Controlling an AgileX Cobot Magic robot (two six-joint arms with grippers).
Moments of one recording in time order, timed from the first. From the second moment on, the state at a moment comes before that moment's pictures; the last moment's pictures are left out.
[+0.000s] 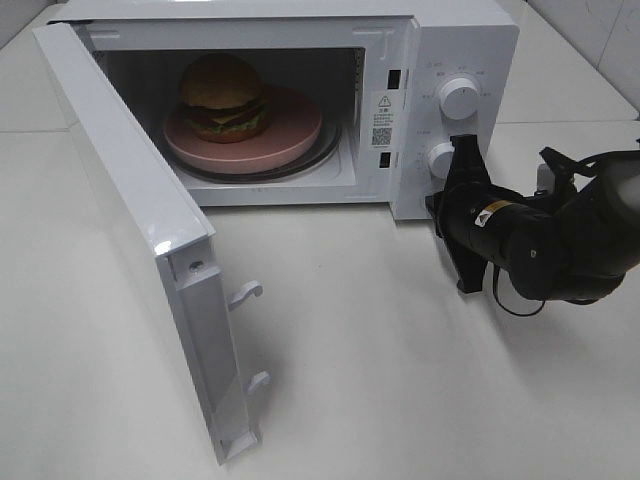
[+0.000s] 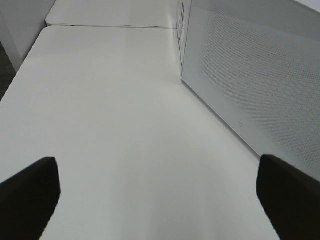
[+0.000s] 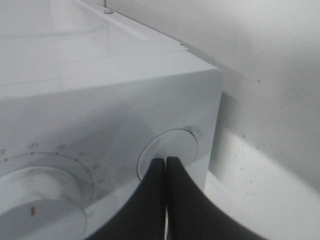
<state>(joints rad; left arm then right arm) 0.05 0.00 -0.52 -0.09 1.08 0.07 0.39 2.07 -0.74 0.26 -0.86 1.42</state>
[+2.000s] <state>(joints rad) 0.05 0.00 -0.52 -0.09 1.08 0.07 0.45 1.61 -0.96 0.07 0.58 -0.88</state>
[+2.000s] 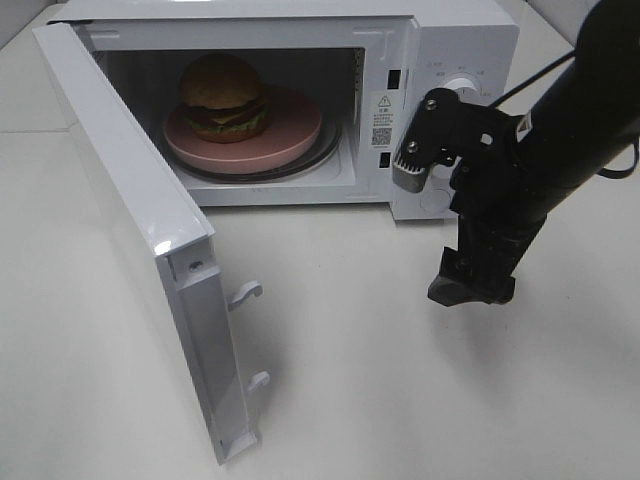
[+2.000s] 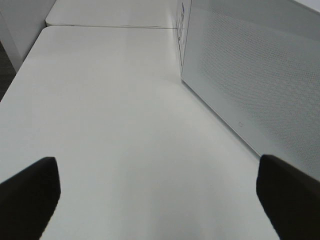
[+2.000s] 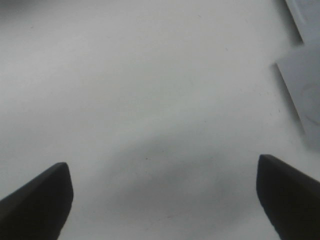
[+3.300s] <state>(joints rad) 0.05 0.00 -0.52 -0.09 1.08 0.07 0.58 2.07 -1.62 0.13 0.63 -1.34</state>
